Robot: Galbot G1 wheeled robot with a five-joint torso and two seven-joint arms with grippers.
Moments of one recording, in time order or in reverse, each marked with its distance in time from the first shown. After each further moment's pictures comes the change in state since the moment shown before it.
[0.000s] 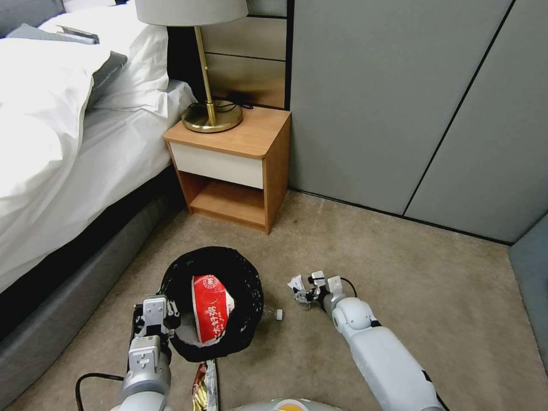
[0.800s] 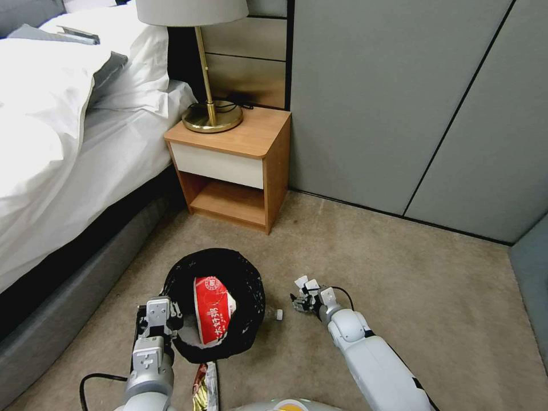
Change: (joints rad) left arm -0.003 -0.004 0.009 0.011 0.012 -0.002 0.000; right arm -0.016 0.023 0.008 -0.052 -0.128 0.097 -0.022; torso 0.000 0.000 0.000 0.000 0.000
